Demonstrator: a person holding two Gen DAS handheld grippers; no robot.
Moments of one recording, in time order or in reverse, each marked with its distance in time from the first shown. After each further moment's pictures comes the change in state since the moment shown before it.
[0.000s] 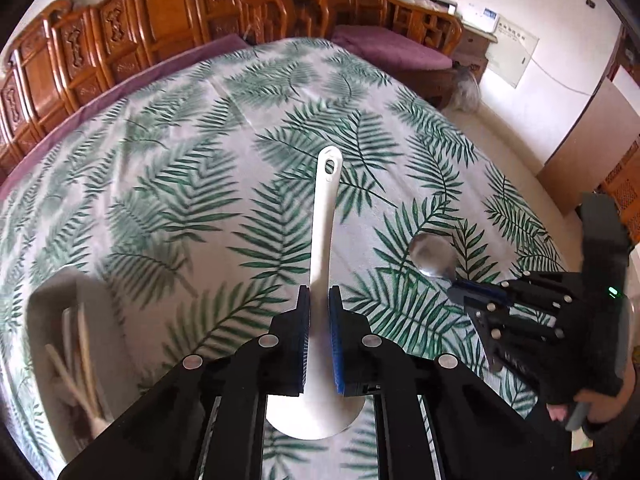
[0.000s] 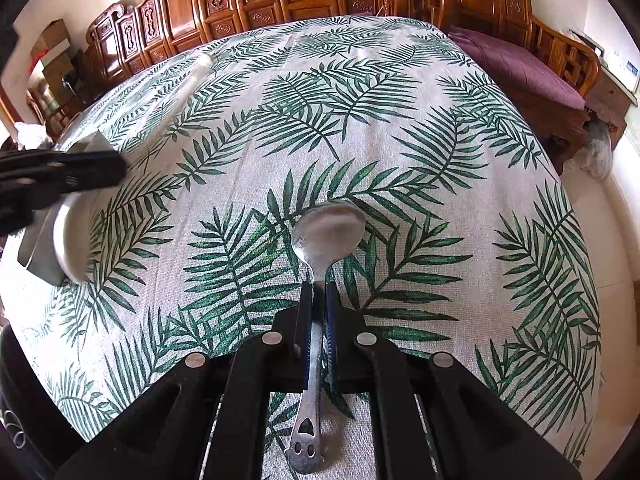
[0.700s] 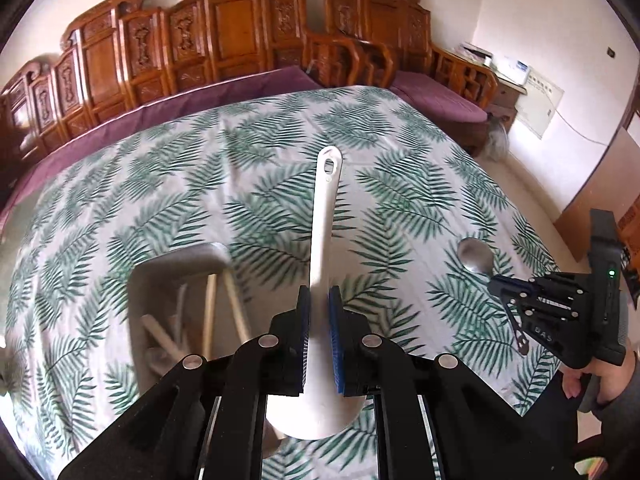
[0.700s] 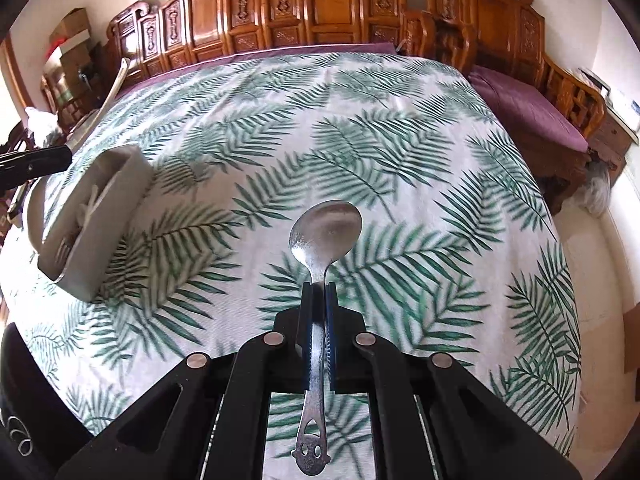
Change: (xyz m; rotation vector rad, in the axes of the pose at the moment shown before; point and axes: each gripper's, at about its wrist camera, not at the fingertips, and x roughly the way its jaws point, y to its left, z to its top) left arm -0.086 0.098 -0.034 -0.122 -0.126 0.076; right arm -0.034 0.061 0.026 -0.080 -0.071 -0.011
